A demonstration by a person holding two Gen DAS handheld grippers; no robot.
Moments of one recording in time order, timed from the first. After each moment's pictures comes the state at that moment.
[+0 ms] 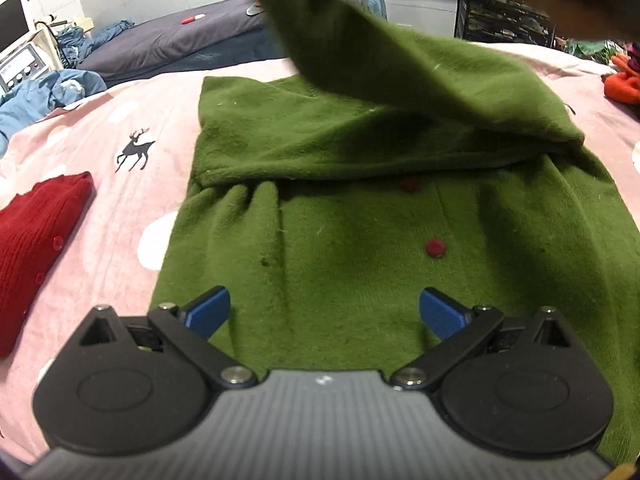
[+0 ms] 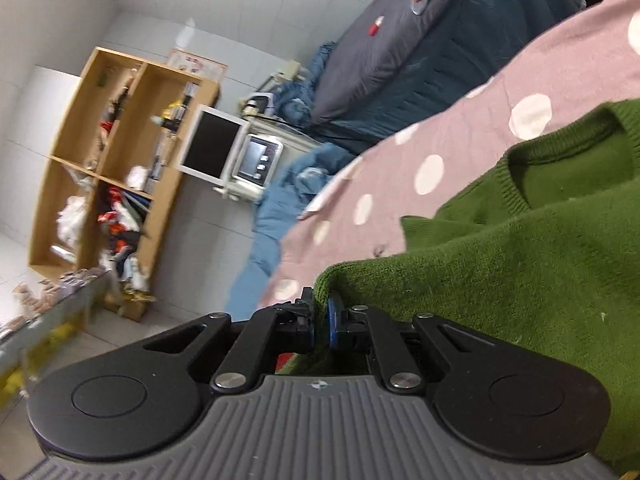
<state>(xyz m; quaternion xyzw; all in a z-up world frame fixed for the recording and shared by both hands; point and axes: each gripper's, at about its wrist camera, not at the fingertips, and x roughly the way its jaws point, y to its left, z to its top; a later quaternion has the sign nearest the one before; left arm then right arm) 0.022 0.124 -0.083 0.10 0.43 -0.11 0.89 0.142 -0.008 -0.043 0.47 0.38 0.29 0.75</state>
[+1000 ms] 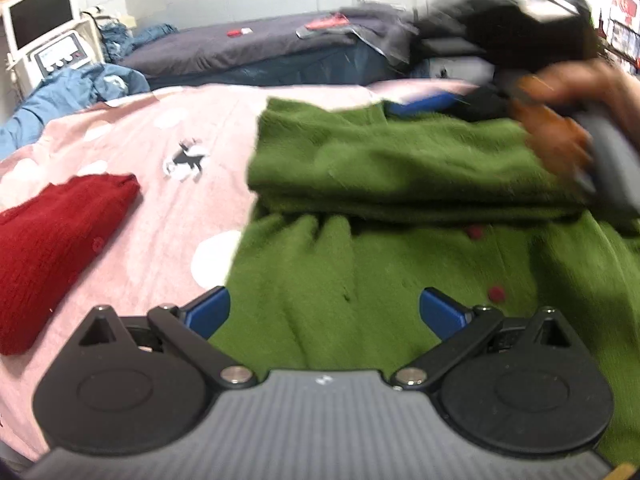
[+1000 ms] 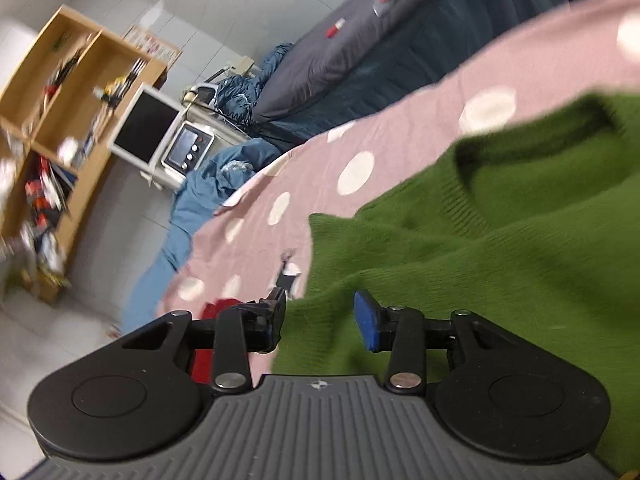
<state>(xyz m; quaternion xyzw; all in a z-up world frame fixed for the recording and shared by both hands) 0.038 0.166 -0.068 0.06 0.39 -0.06 0.92 0.139 0.008 -0.072 0.35 0.39 0.21 0.82</state>
